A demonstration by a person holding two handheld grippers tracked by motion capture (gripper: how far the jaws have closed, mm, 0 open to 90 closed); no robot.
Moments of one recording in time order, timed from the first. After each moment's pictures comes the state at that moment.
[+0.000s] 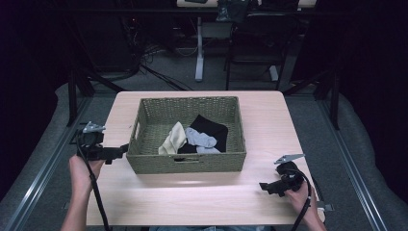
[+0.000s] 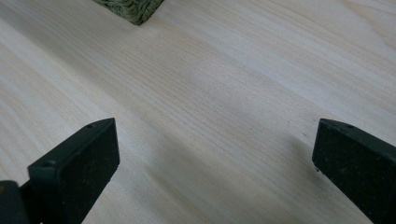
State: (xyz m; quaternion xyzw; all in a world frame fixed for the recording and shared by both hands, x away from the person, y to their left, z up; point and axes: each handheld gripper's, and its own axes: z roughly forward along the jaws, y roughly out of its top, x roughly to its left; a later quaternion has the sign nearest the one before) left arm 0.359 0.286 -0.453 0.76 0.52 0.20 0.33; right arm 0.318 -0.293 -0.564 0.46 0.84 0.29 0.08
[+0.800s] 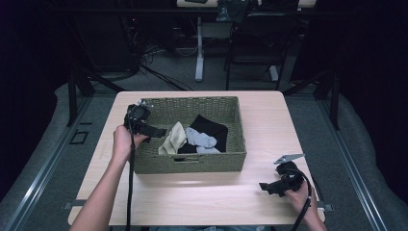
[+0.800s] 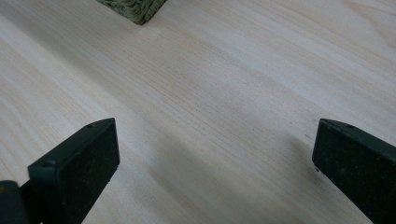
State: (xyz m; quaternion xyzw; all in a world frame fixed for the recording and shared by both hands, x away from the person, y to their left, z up) left arm 0.447 0.188 -0.454 0.83 0.46 0.13 0.28; right arm 0.318 -0.293 -0.564 0.46 0.84 0.29 0.08
